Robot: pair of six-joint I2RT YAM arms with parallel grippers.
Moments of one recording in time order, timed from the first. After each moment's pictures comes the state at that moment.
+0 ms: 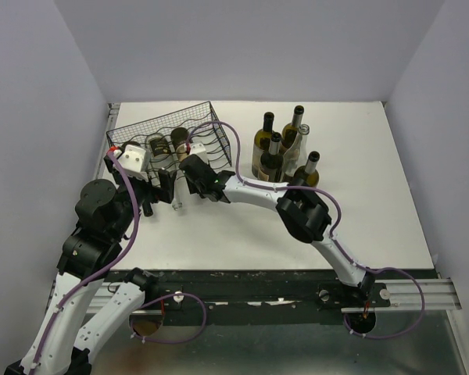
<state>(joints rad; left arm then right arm) -0.41 0.59 1.02 -0.52 -0.09 0.02 0.99 2.39 1.88 -0.23 0.42 0.42</state>
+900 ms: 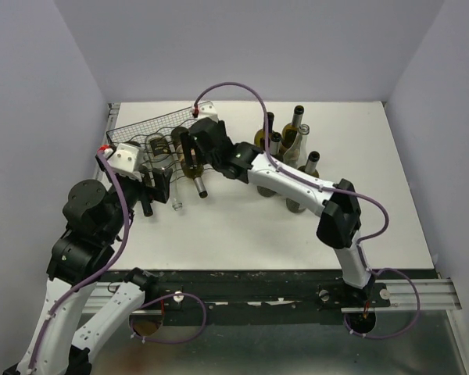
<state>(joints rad) -0.41 0.60 1.10 -0.58 -0.09 0.04 0.98 2.11 1.97 -0.39 0.44 0.34</state>
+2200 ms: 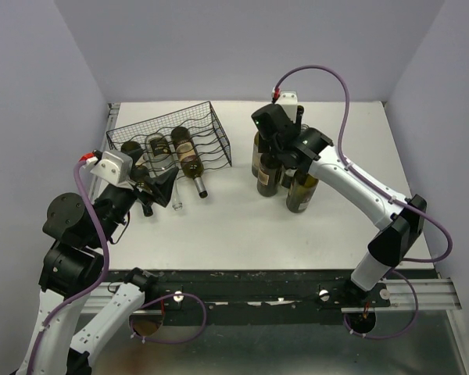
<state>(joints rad) -0.41 0.56 1.14 -0.45 0.11 -0.01 0.78 1.68 1.74 -0.80 0.71 0.50</state>
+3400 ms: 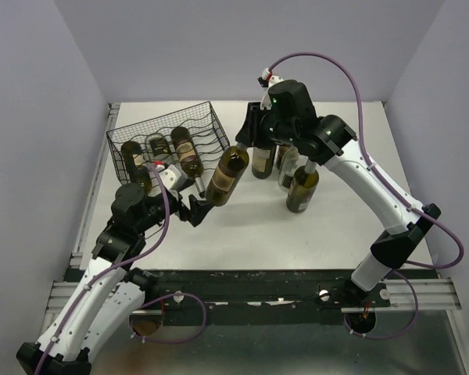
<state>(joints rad) -0.41 0.59 0.68 -0.20 0.45 -0.05 0.77 1.65 1.95 -0.80 0.08 0.46</state>
